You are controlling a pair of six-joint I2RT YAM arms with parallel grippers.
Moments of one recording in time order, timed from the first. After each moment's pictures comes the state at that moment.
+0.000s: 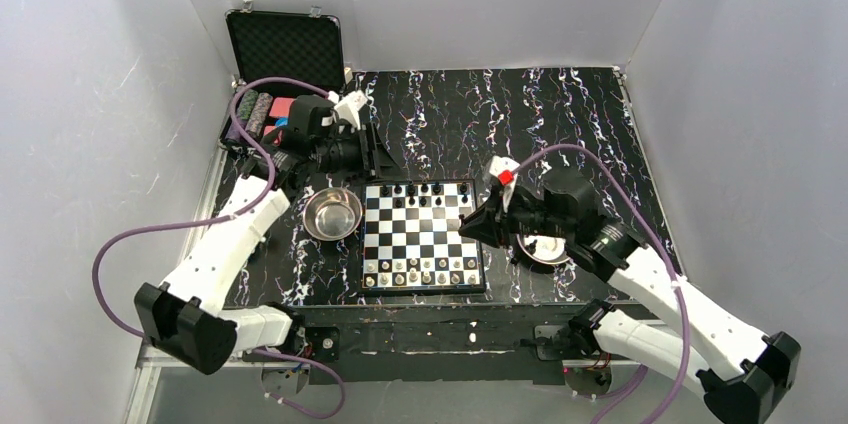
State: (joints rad) left arm -0.39 1.25 1.25 -0.66 0.54 -0.60; right arm 0.73 0.85 0.77 -0.27 -0.56 0.03
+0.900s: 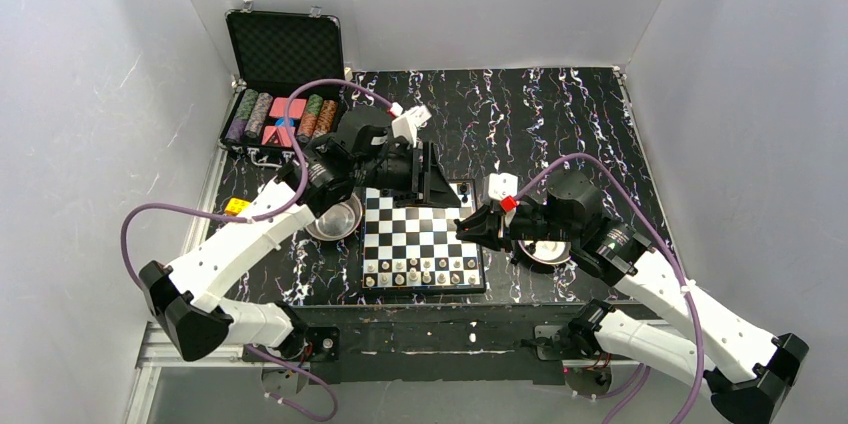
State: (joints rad) left arm -0.77 1.28 1.35 -0.61 0.53 -0.79; right arm 0.81 0.80 0.80 -0.27 -0.63 -0.24
